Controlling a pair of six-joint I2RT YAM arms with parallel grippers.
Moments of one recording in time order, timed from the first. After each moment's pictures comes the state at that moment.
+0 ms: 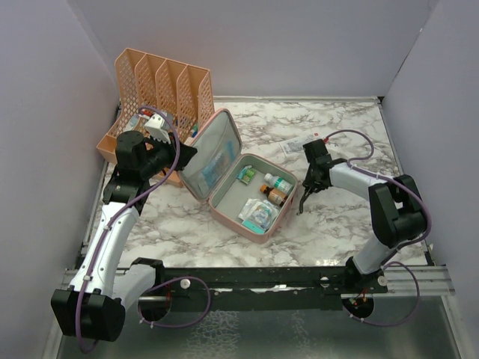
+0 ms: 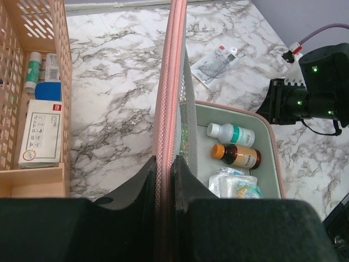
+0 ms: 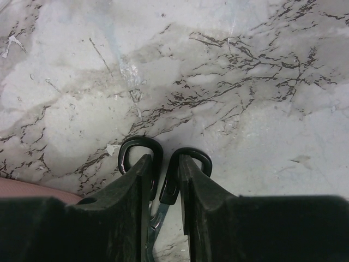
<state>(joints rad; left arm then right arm) -0.13 0.97 0.92 -0.21 0.51 -0.23 0.34 1.66 0.93 -0.34 0.35 0.59</state>
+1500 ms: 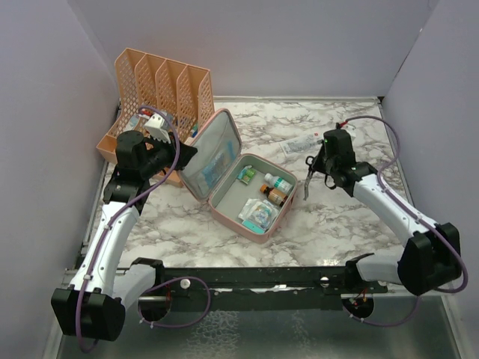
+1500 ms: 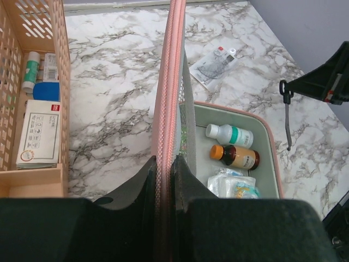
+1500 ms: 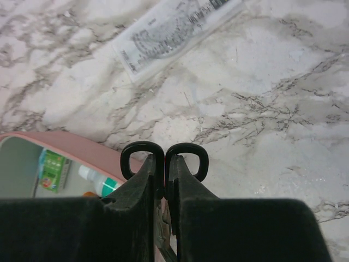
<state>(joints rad) -0.13 0.98 0.92 -0.21 0.51 -0.23 0.34 1.32 0.93 -0.32 0.30 0.55</state>
